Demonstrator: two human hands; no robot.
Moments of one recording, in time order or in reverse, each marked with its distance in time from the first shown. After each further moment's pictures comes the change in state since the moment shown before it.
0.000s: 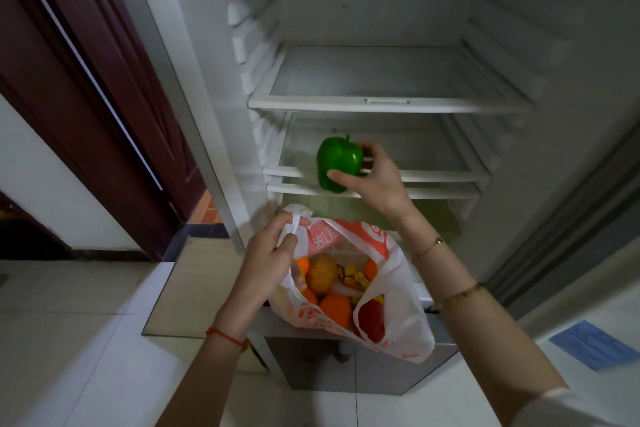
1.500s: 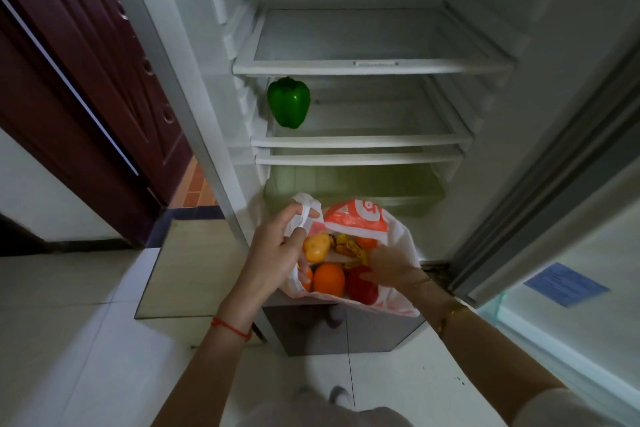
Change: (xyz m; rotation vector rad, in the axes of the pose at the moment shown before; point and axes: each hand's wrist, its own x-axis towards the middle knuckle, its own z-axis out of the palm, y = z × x) left_hand -0.031 -0.004 0.008 -0.002 -0.108 0.052; right_hand -0.108 0.175 0.037 -1.055 -0.587 0.224
